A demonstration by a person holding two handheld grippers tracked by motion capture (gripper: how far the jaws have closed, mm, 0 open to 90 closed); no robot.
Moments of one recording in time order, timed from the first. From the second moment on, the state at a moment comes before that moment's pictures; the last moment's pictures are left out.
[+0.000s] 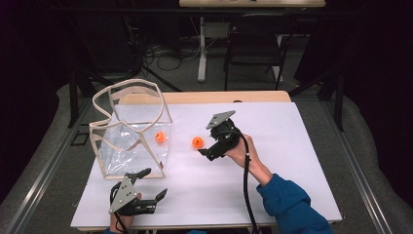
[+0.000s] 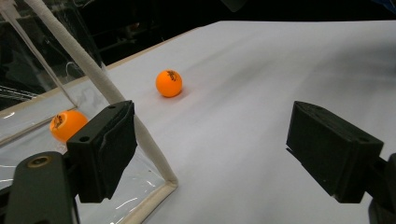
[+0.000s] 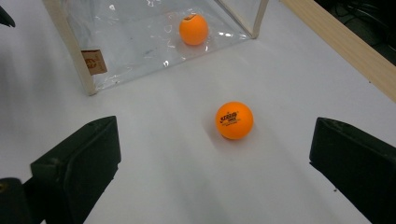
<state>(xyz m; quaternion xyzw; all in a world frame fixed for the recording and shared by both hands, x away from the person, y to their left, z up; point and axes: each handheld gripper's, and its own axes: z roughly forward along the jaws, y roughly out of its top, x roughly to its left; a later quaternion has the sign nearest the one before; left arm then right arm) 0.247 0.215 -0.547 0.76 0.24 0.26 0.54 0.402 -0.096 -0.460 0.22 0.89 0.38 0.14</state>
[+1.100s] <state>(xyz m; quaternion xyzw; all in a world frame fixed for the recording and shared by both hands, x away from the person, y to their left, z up) 0.246 0.216 -0.547 0.77 0.24 0.26 0.54 0.425 -0.089 -0.485 0.25 0.88 0.37 0.13</state>
